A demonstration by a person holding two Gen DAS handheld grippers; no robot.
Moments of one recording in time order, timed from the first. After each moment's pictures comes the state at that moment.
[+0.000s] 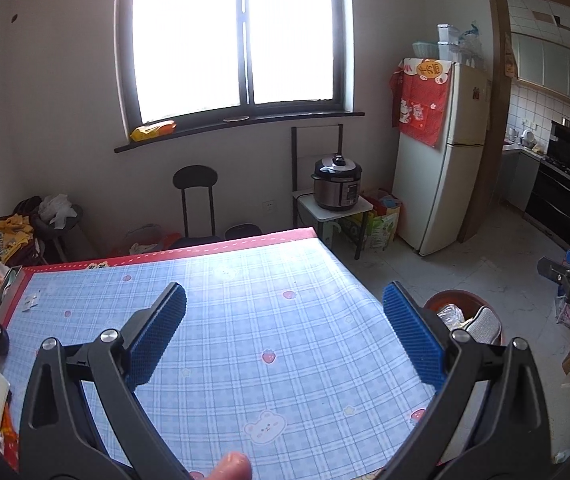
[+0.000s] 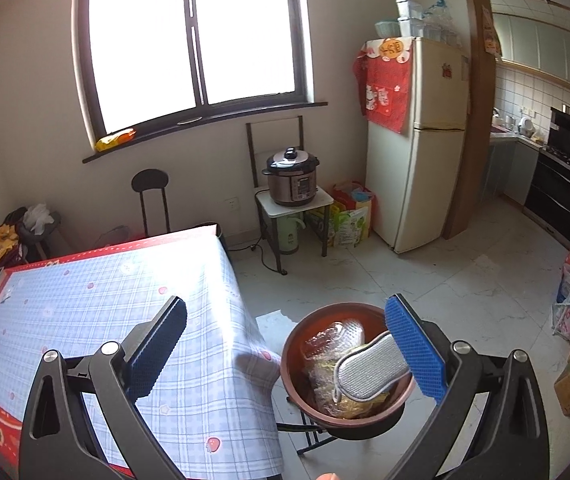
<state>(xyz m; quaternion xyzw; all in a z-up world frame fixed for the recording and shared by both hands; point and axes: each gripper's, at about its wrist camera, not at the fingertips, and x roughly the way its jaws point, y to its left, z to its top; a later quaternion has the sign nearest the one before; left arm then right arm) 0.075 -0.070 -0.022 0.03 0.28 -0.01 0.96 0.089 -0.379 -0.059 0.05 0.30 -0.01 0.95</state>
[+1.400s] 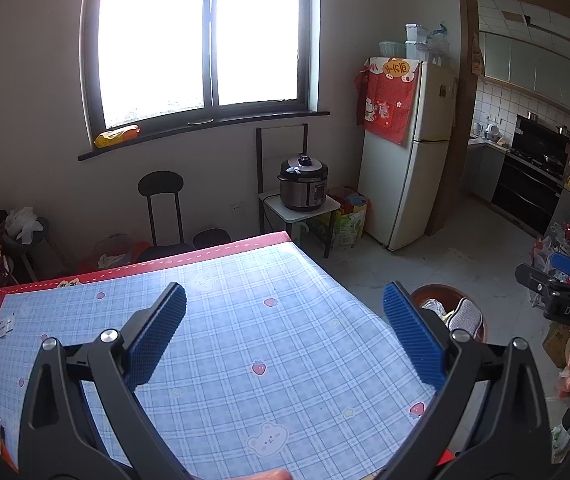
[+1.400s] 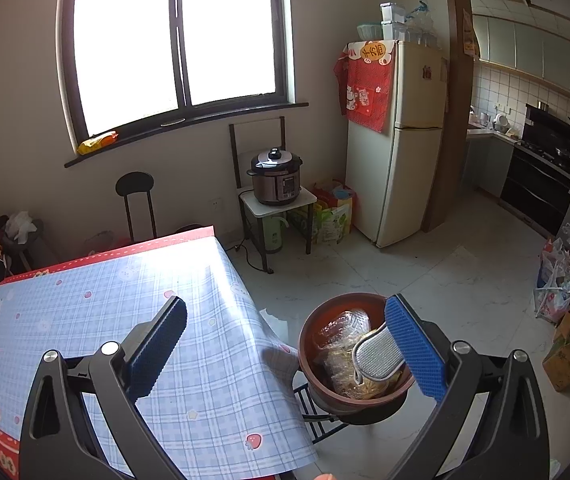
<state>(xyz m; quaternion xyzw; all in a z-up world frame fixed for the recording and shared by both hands) 0.103 -0.055 -0.016 0.04 0.28 -0.10 0.95 0.071 -0.317 -0.042 0.05 0.30 -0.07 0.95</state>
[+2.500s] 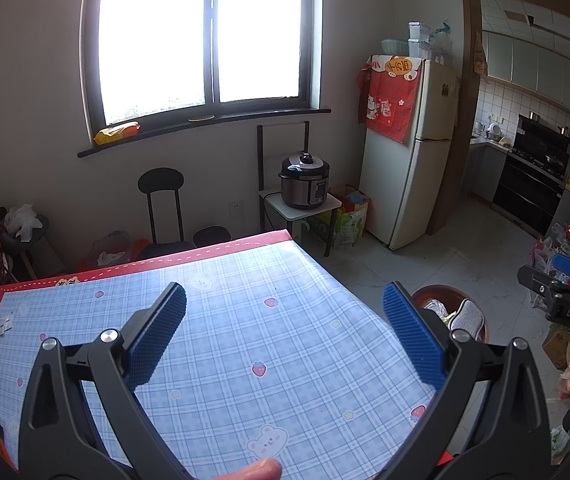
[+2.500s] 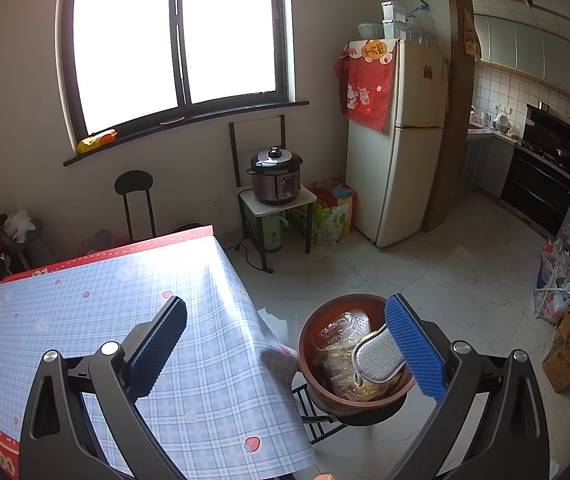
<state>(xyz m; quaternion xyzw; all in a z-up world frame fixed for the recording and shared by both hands) 0.111 -0.053 -0.020 0.03 0.28 -0.10 0.95 0.076 -0.318 -0.041 0.05 0.30 -0.07 0.95</state>
